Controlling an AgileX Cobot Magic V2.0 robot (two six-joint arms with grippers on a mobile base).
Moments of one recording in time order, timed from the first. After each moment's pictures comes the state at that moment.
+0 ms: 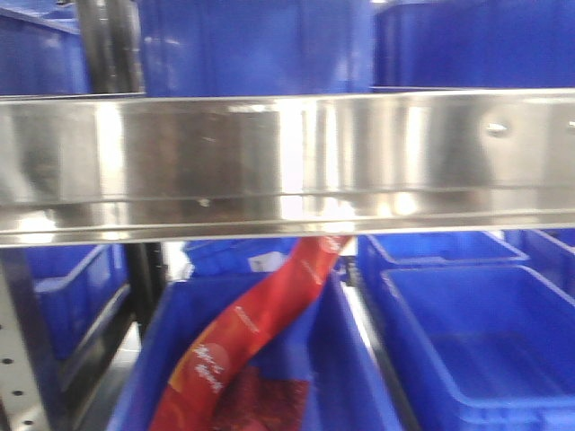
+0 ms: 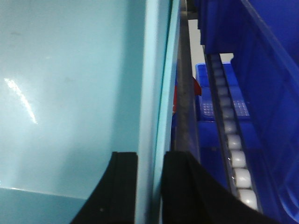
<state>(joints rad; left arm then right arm) -0.43 1.24 -1.49 0.18 0.85 -0.38 0.52 1.20 -1.53 -0.40 0.99 0.57</state>
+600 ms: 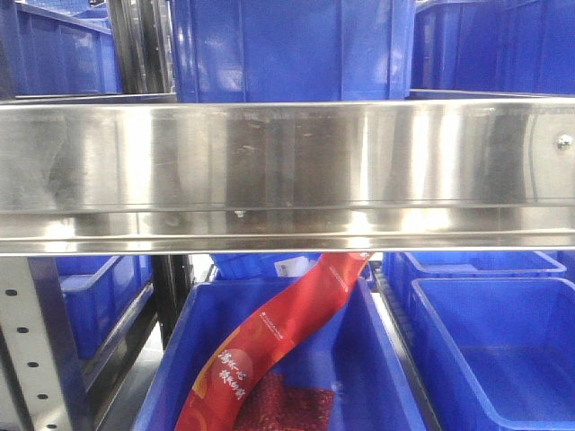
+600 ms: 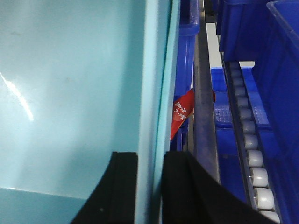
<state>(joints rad) -0.43 1.24 -1.49 0.18 0.85 -0.38 0.52 1.20 -1.53 -0.40 0.99 0.57</state>
